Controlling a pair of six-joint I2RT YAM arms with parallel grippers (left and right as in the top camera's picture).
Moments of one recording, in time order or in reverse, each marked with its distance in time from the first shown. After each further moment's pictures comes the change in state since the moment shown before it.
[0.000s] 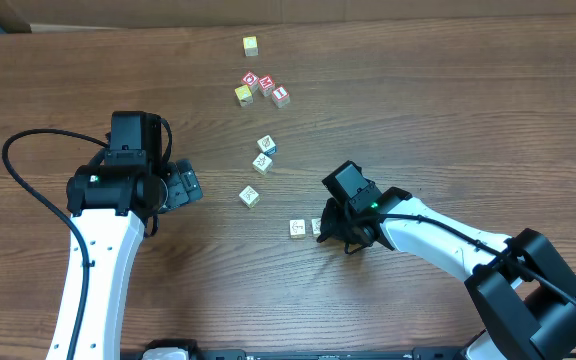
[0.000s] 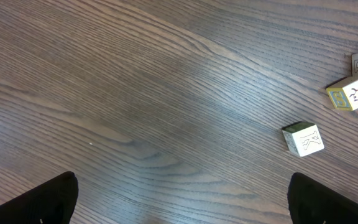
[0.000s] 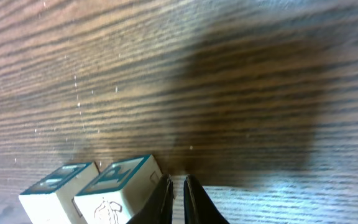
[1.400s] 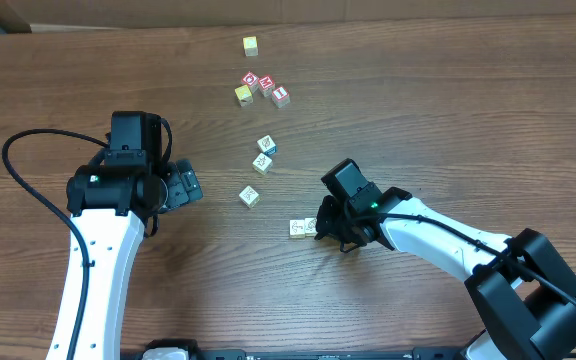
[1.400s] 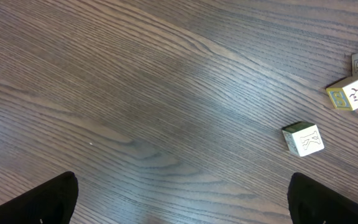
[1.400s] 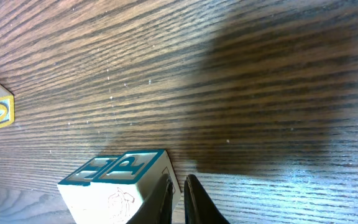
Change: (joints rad) left arm 0.000 0.000 0.000 0.000 0.000 0.000; right arm 0.000 0.000 0.000 0.047 -0.057 0.045
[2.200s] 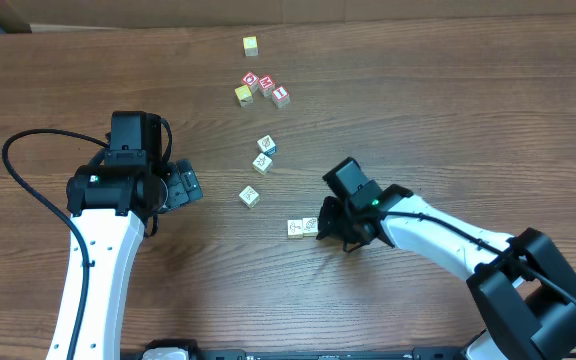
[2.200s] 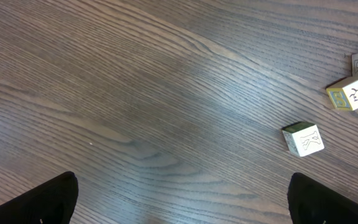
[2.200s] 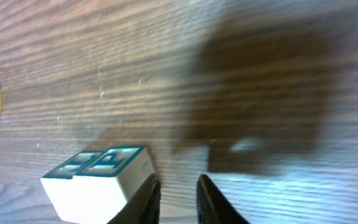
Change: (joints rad) left arm 0.000 0.000 0.000 0.000 0.000 0.000; right arm -0.029 0.000 0.031 -0.073 0.002 -0.090
